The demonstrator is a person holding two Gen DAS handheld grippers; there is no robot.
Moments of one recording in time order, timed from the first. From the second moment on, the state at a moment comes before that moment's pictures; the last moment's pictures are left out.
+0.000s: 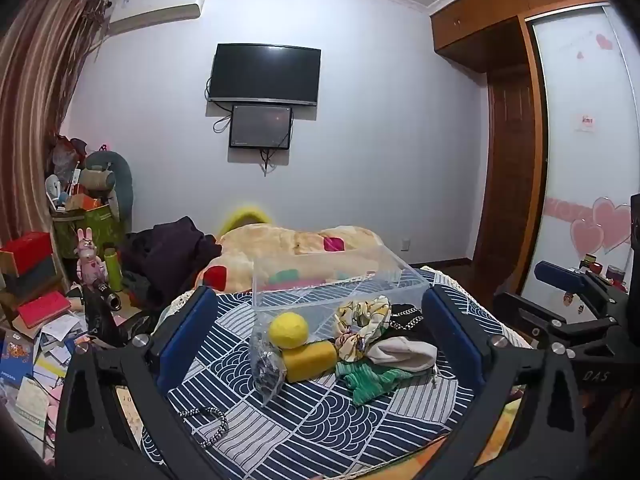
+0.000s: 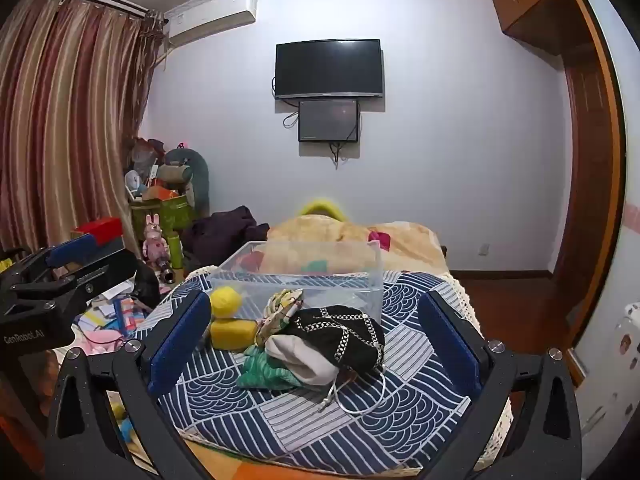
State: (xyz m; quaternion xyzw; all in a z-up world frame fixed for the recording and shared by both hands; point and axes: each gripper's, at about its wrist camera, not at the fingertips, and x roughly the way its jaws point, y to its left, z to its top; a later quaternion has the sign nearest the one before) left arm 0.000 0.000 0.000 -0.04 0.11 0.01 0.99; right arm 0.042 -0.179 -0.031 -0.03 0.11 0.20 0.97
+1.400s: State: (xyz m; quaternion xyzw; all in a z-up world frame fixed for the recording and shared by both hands) left arm -0.007 -0.002 0.003 -0.03 0.10 0.01 0.99; right arm 0.034 -0.179 -0.026 -0.02 0.10 0.21 0.97
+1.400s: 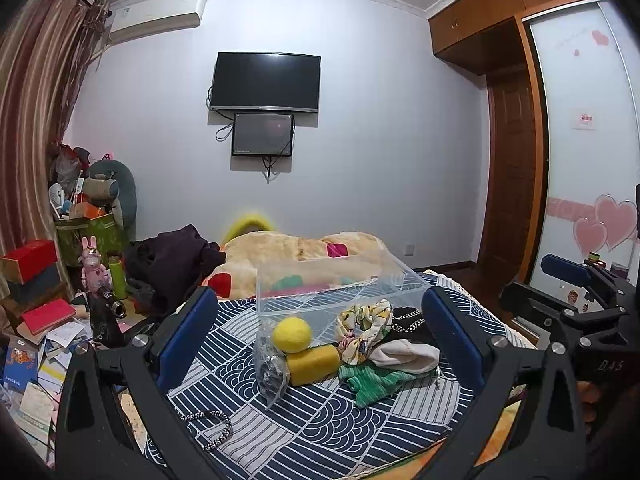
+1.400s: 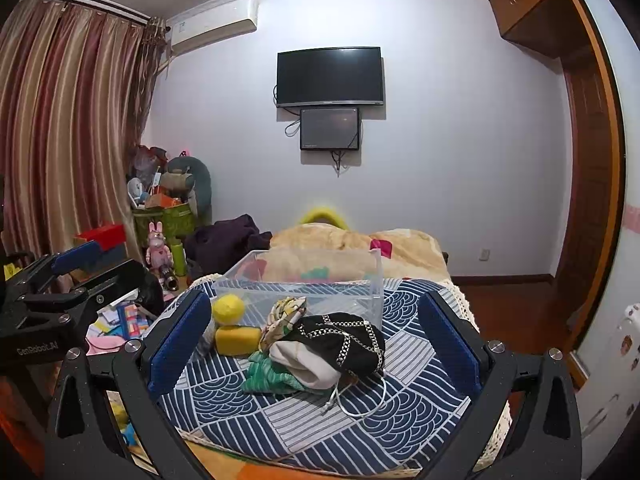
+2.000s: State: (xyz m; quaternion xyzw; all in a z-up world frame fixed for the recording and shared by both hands) left arm -0.006 -0.004 0.001 -0.02 0.10 0.01 0.99; right arm 0.031 -0.179 -0.024 -0.02 0.09 0.20 0.97
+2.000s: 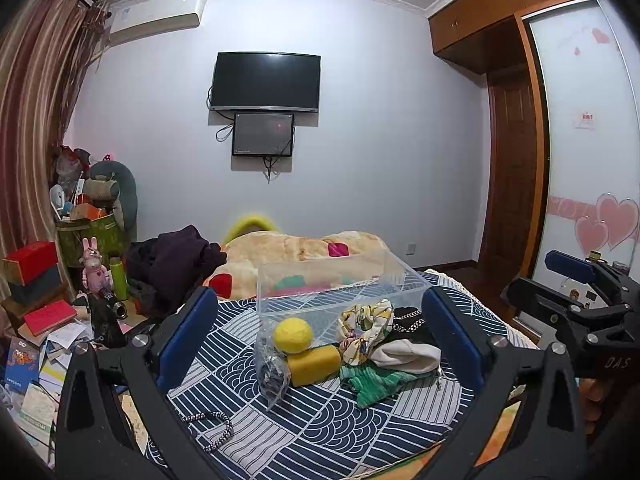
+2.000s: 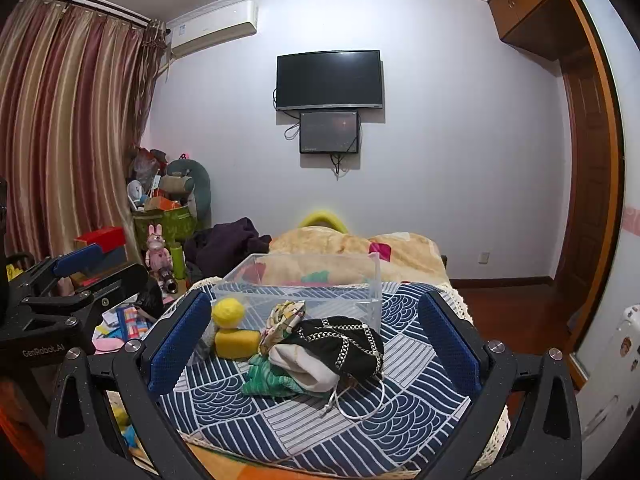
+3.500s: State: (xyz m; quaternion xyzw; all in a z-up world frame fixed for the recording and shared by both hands) left arm 0.027 0.017 -0.015 -0.03 0.15 0.01 0.99; right arm 0.059 -0.177 -0.043 -0.03 0.15 0.21 0.97
